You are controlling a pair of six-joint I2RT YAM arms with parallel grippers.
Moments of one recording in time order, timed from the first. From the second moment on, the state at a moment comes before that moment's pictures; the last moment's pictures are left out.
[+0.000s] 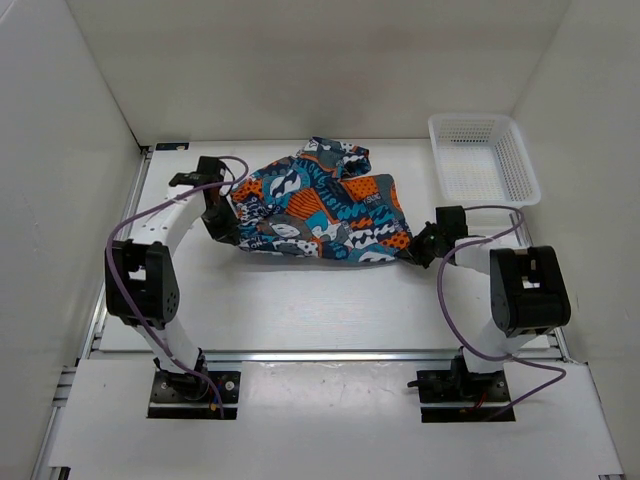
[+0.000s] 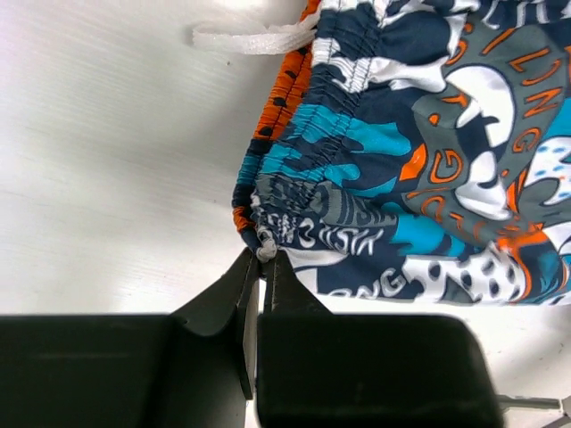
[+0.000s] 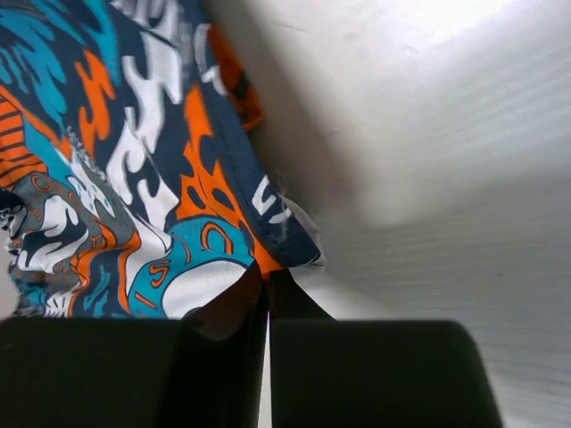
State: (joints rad) left arm -0.13 1.72 1.35 -0.92 0.02 -0.62; right arm 0.12 1.64 0.73 -0.04 -0.34 0.91
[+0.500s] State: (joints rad) left arm -0.11 1.62 2.05 -1.16 0.08 -0.54; right arm 0.21 1.15 1.33 -0.49 -0.08 0.68
